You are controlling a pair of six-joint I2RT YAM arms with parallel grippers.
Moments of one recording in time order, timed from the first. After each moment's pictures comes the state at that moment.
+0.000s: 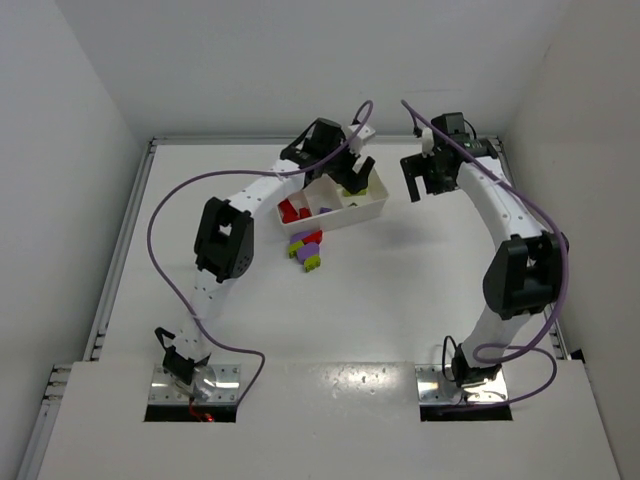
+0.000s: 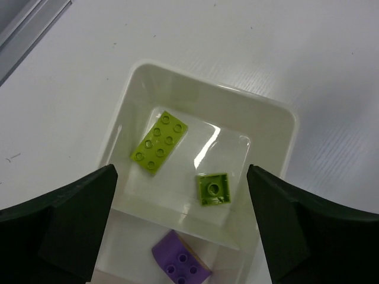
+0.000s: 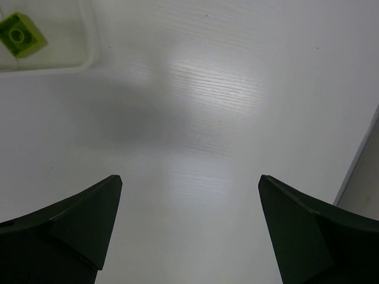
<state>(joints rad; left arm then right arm) -0.54 2.34 2.13 -0.37 0.30 0.19 0.14 1.76 1.59 -0.83 0.11 -0.14</state>
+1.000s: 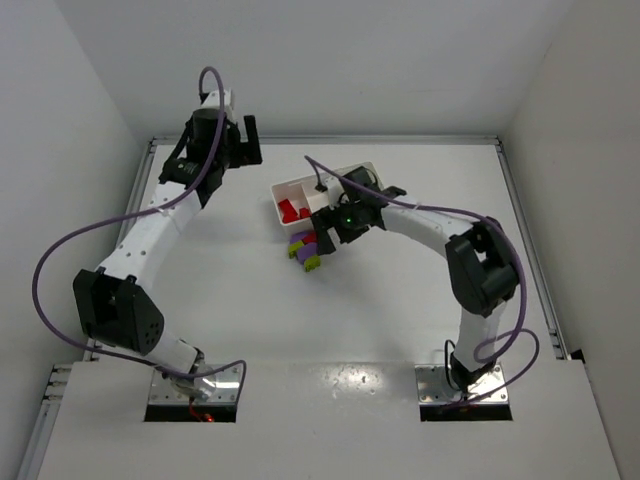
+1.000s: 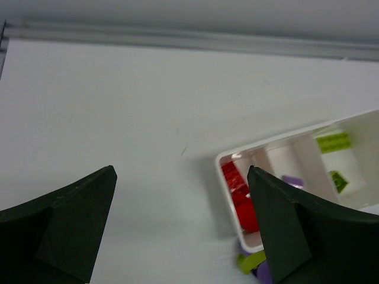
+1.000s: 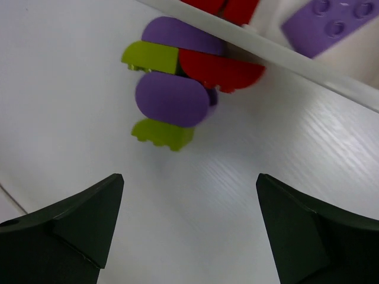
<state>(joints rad) -0.28 1.51 1.49 -0.35 -0.23 -0.20 0.54 1.86 1.31 -0.42 -0.35 0.00</state>
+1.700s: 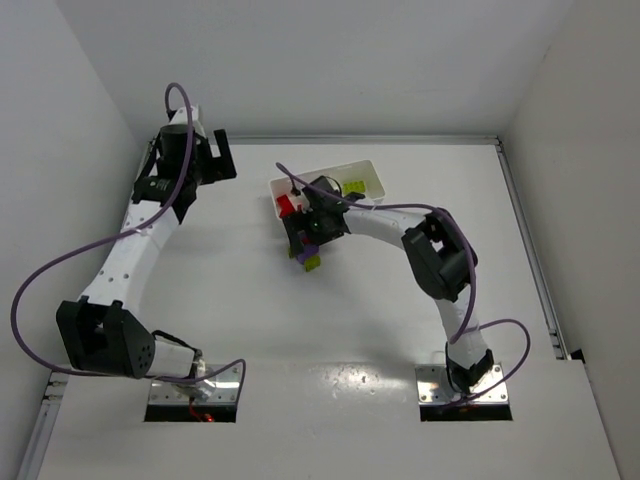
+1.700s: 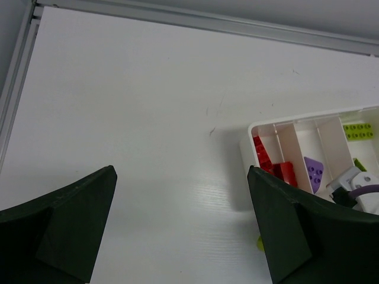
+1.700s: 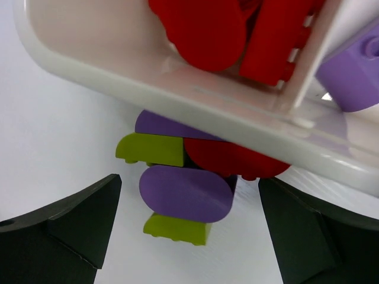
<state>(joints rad) -0.12 1.36 1.33 -0.41 -0.18 -0.22 0.68 2.13 1.52 -0.37 -0.15 0.24</state>
